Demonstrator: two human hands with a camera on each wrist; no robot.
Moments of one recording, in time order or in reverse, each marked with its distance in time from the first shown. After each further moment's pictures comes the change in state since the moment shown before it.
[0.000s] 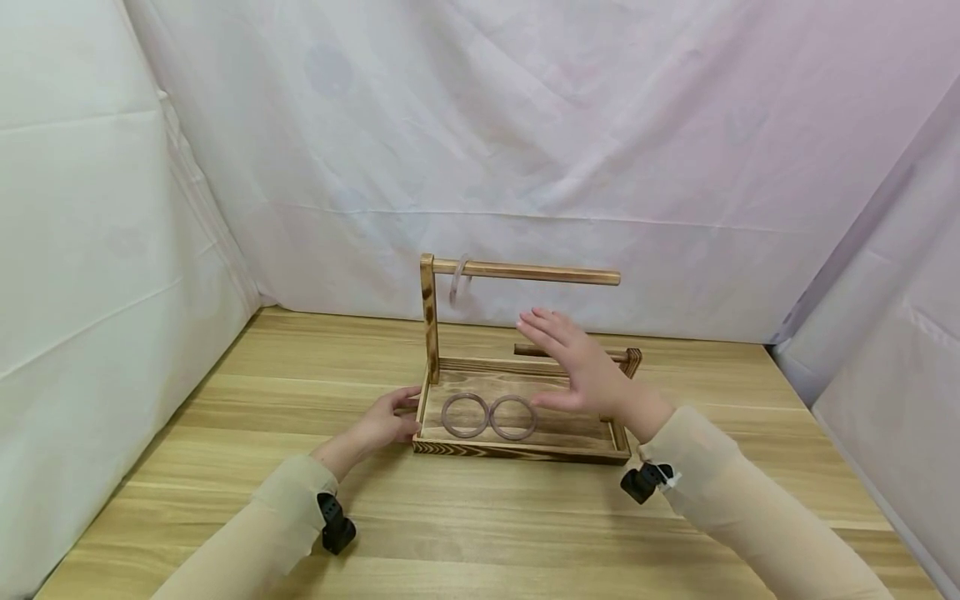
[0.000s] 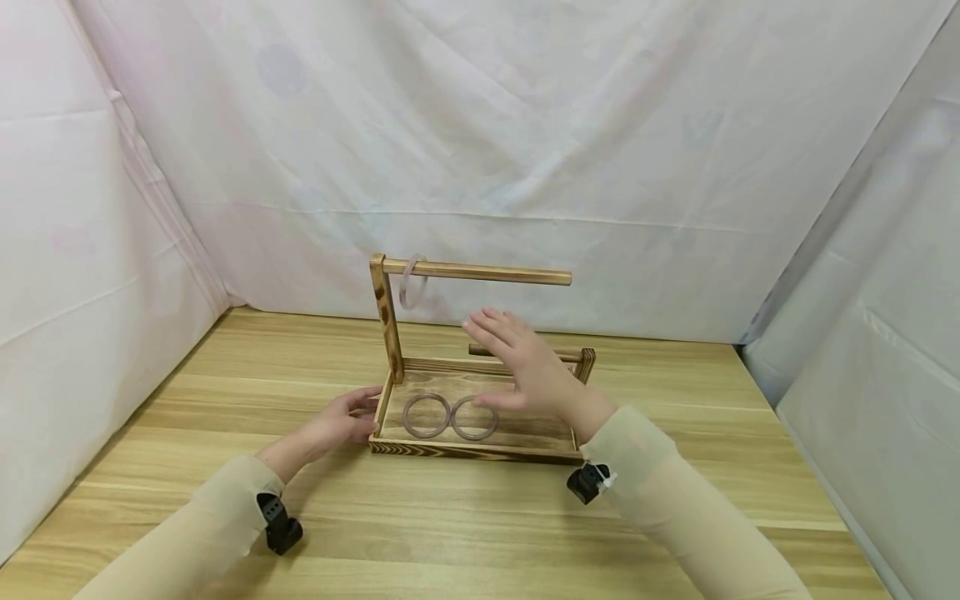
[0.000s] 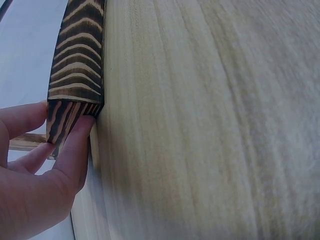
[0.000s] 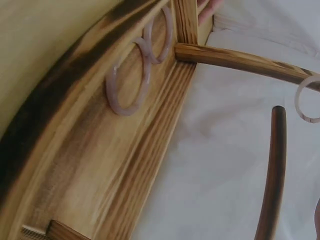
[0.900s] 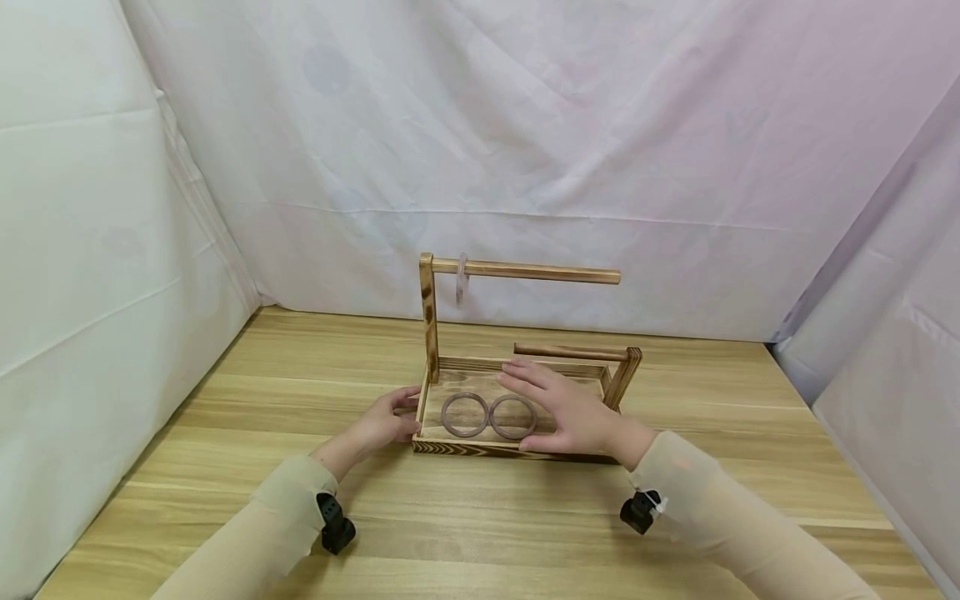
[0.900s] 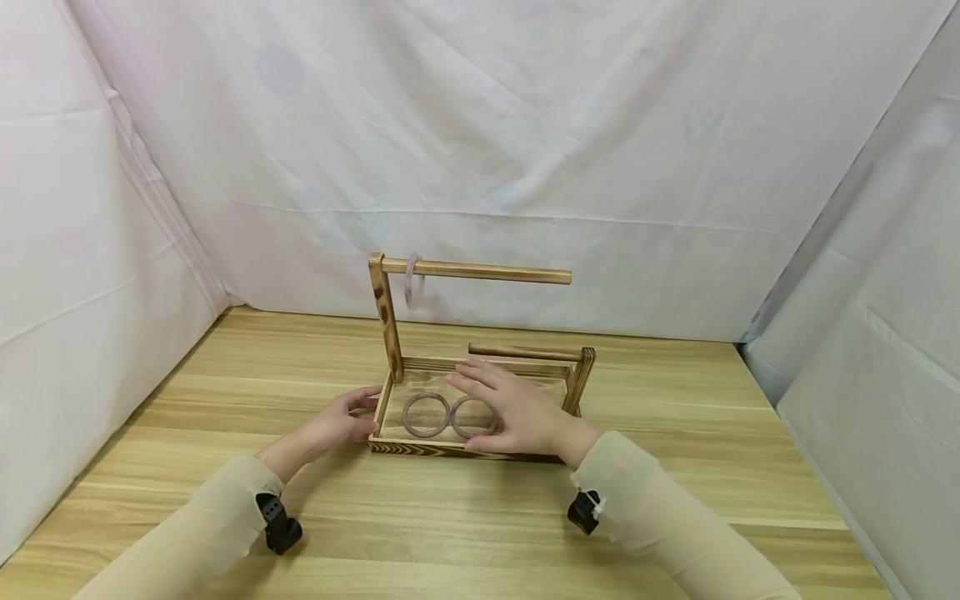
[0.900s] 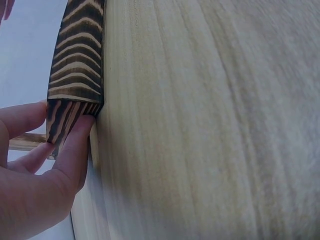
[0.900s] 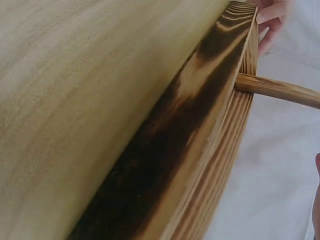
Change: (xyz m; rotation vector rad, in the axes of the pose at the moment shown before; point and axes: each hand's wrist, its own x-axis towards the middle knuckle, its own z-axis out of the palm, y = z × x) left_hand 0.001 -0.002 -0.001 -0.021 0.000 -0.002; right_hand -0.029 -0.015 0.037 0.071 -0.237 0.062
